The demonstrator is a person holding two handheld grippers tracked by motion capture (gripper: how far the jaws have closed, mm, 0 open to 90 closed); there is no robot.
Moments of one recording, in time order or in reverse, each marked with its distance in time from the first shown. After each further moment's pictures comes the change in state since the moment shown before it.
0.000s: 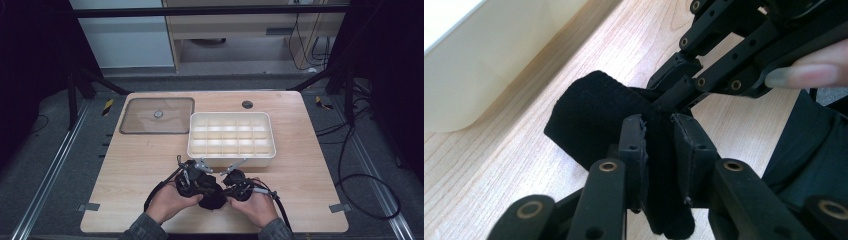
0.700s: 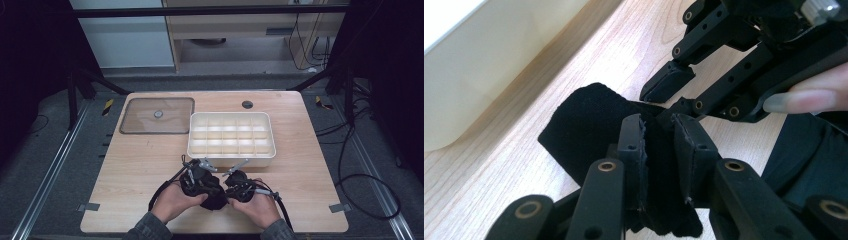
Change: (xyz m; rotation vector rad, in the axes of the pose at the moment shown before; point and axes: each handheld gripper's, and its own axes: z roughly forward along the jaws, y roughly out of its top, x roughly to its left) left arm -0.003 0.007 0.009 -0.014 -0.011 -0.008; right arm -0.002 -0.005 -0.001 -0.006 -0.005 0.008
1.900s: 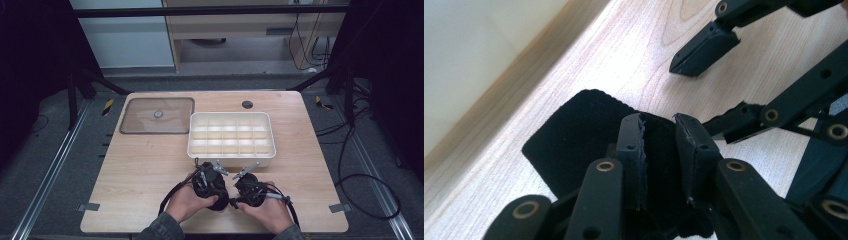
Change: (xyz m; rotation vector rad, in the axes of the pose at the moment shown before) left arm -0.007 0.010 0.034 0.048 0.026 0.024; right arm -0.009 -0.021 -0.020 0.011 -0.041 0.019
